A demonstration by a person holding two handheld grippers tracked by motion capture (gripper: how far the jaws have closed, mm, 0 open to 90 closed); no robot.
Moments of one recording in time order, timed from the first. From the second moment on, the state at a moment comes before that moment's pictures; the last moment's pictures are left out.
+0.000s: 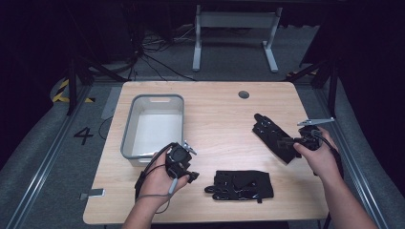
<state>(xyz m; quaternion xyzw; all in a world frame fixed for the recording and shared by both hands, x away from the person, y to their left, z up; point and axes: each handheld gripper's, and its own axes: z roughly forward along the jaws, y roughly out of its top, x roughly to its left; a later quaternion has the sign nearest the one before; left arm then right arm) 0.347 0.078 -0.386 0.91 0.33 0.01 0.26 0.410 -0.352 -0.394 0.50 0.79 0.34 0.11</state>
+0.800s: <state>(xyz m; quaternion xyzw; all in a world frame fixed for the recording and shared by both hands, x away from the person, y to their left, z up) 0.340 0.074 -0.396 0.91 0.33 0.00 0.23 0.443 -0.373 -0.420 0.54 0.76 0.30 0.18</state>
